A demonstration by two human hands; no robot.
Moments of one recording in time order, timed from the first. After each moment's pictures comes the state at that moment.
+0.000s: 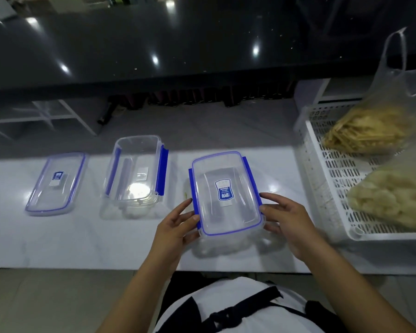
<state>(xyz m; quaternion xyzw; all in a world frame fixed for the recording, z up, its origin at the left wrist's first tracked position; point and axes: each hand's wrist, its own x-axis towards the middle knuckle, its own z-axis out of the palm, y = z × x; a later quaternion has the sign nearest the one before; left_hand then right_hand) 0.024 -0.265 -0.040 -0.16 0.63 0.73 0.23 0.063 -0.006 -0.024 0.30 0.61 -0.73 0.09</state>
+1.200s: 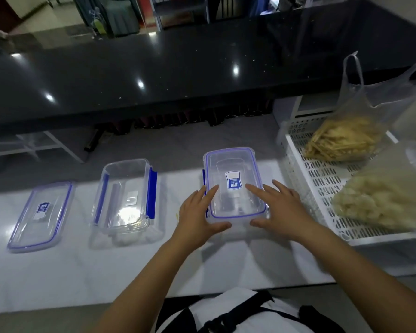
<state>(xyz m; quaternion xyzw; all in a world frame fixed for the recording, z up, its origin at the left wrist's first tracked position) -0.038 -0.201 -0.041 0.22 0.92 0.31 0.12 0.023 0.034 -0.025 0.05 0.97 -0.19 0.11</state>
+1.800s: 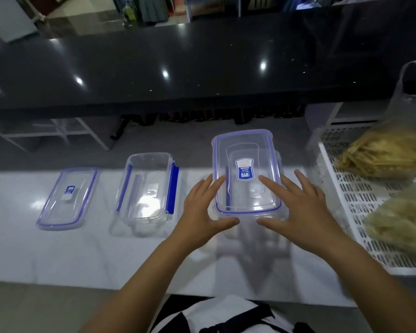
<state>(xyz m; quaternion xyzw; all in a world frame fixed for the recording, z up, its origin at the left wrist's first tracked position) -0.042 -0.230 0.002 0.16 0.90 0.38 0.13 0.014 0.007 0.025 0.02 0.97 -0.22 0.05</state>
